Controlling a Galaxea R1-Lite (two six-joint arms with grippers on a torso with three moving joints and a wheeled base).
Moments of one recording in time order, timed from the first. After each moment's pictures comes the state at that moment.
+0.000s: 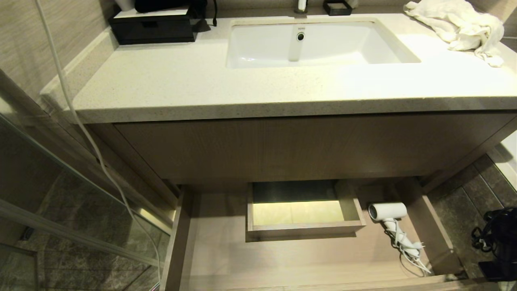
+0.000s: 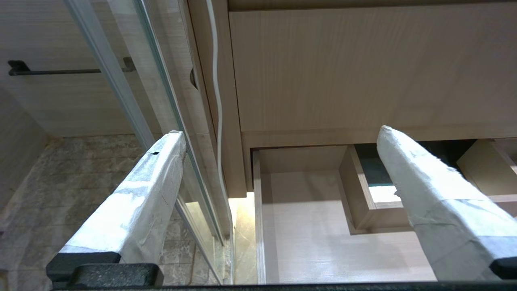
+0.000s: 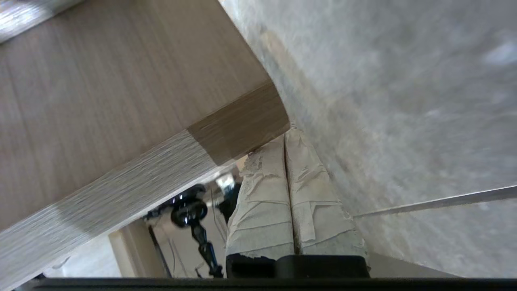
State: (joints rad) left arm 0.00 0.00 0.00 -0.23 0.00 0.00; right arm -0.66 2.58 -1.35 0.16 -0.42 -0.38
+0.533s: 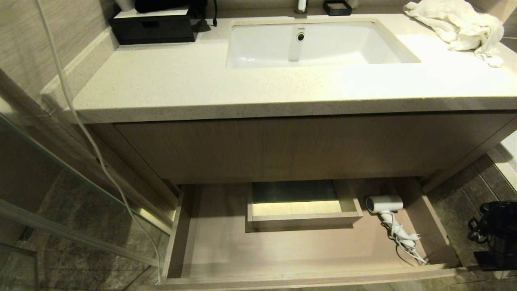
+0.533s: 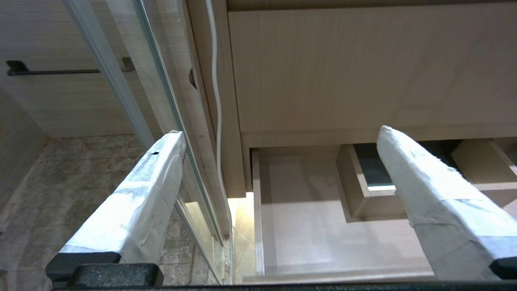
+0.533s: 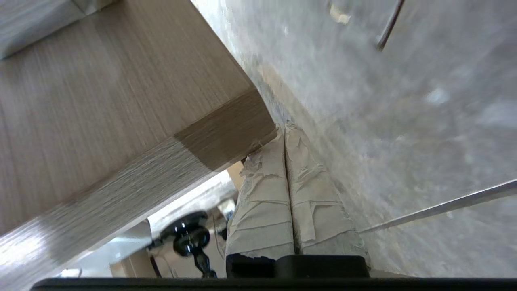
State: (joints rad) left arm 0.00 0.00 0.00 -0.23 0.00 0.00; right arm -0.63 2.57 -1.37 0.11 -0.42 -0.36
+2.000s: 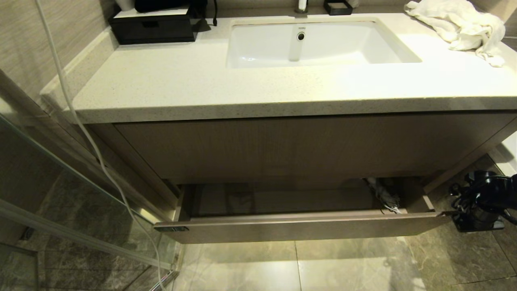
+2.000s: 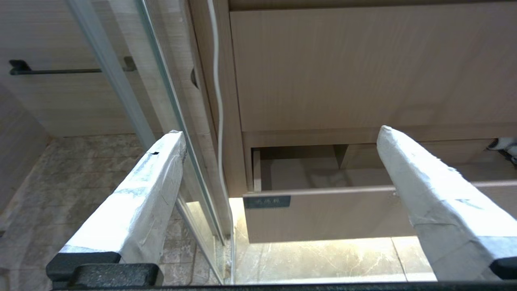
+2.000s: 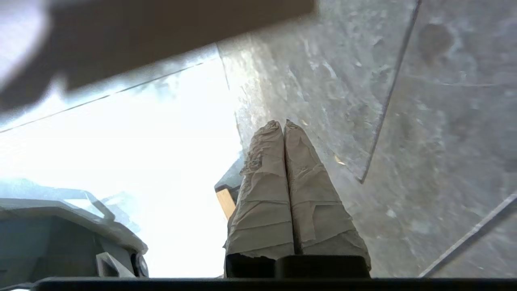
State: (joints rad) left arm 0.00 0.00 0.00 -0.23 0.00 0.00; right arm -0.52 2.50 -1.50 0.05 -0.29 -0.38
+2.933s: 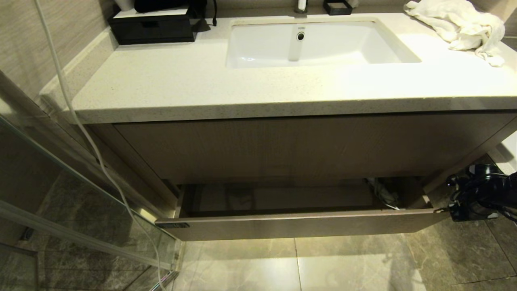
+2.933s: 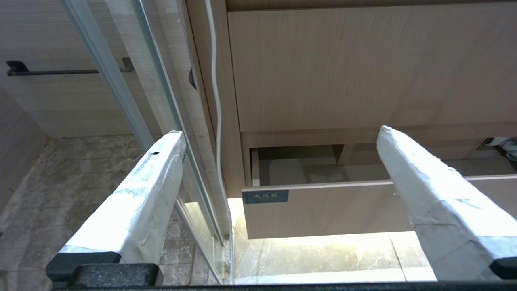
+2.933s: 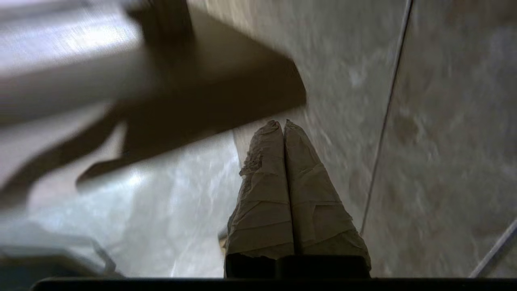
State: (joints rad) left arm 0.00 0.00 0.00 -0.23 0.00 0.00; right arm -0.51 2.51 -1.52 -0.09 -0.21 -0.40
